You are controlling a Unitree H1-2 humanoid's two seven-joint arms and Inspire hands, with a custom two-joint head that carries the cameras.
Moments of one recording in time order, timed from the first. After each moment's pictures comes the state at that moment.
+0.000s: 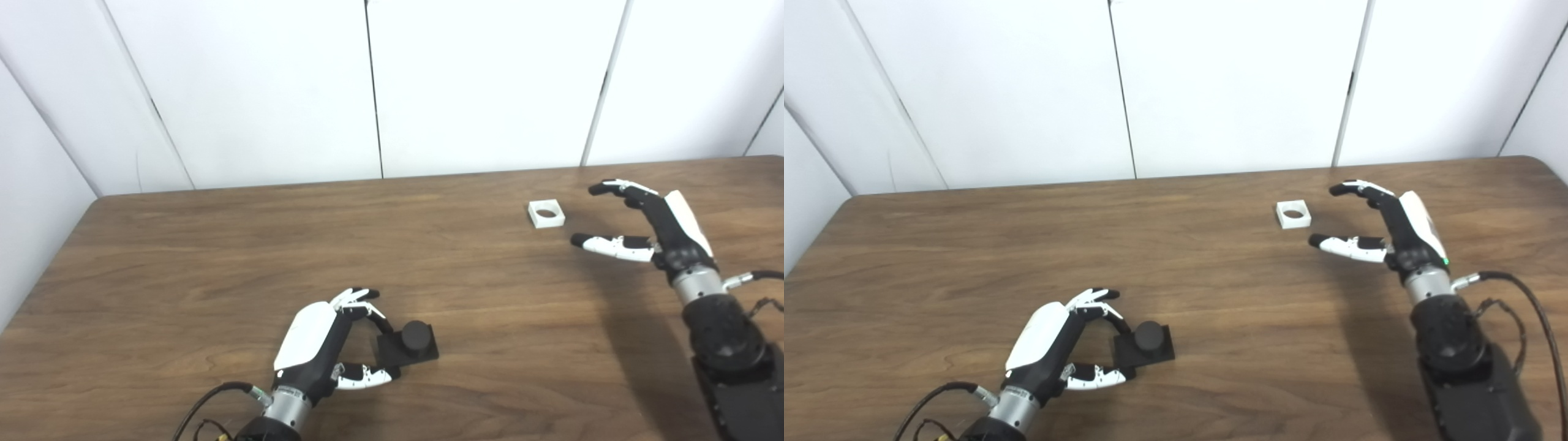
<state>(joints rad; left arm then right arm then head) -0.01 0.20 -0.35 -0.24 0.70 0.17 -0.08 -0.35 -0.44 -0.03 0.11 -0.38 0.11 0.05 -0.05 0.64</state>
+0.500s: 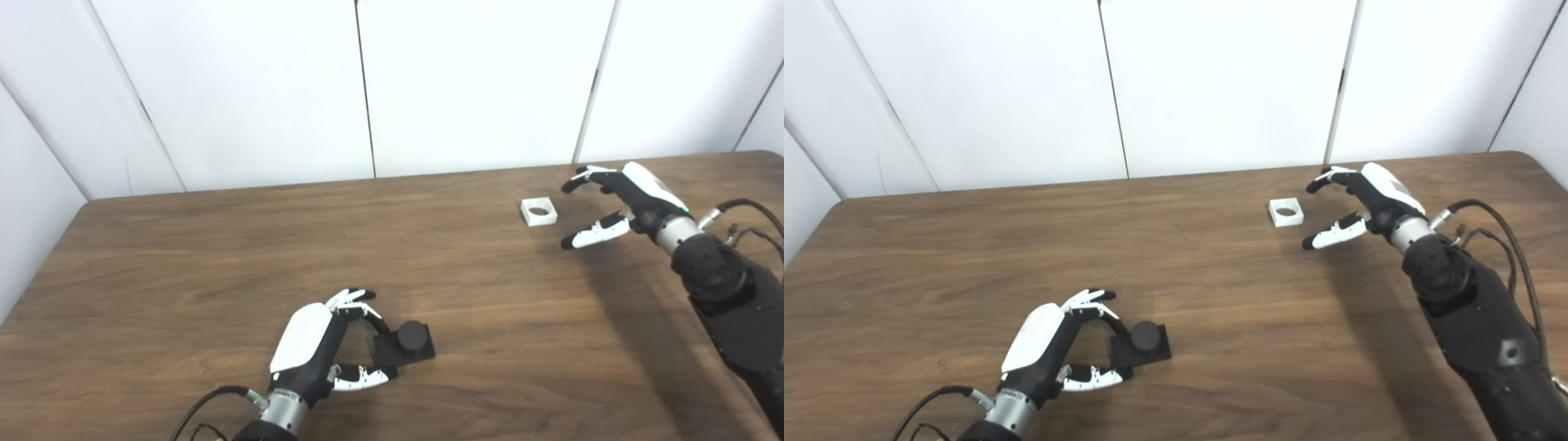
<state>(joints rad) -0.01 0.19 -0.35 -0.22 0.70 0.14 -0.08 -0.53 -0.54 0.14 0.30 -0.45 0.12 0.20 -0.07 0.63</state>
